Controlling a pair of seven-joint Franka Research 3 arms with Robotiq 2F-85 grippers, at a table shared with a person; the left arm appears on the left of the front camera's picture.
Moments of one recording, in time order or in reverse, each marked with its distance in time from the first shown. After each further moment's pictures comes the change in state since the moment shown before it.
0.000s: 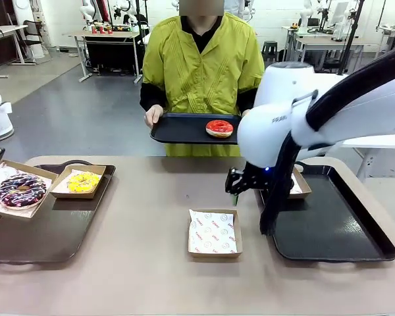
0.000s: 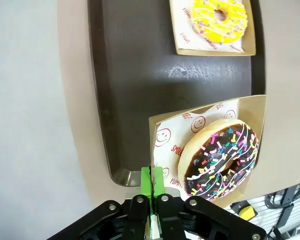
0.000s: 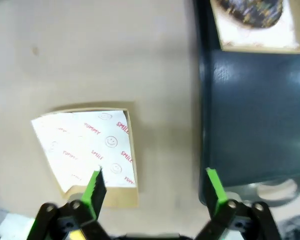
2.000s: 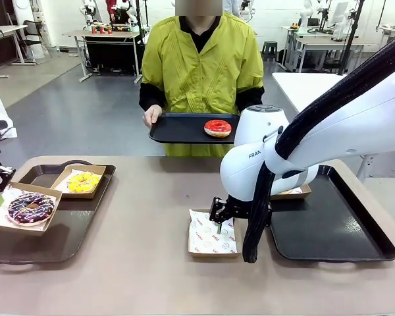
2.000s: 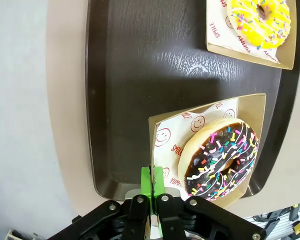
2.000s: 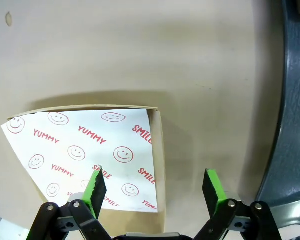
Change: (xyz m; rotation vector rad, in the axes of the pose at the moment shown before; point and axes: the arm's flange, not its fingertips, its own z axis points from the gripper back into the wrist) left arm 0.009 0.004 -0.067 -0.016 0.088 0.137; right arm -0.013 0.027 -0.077 0.030 0.085 0.007
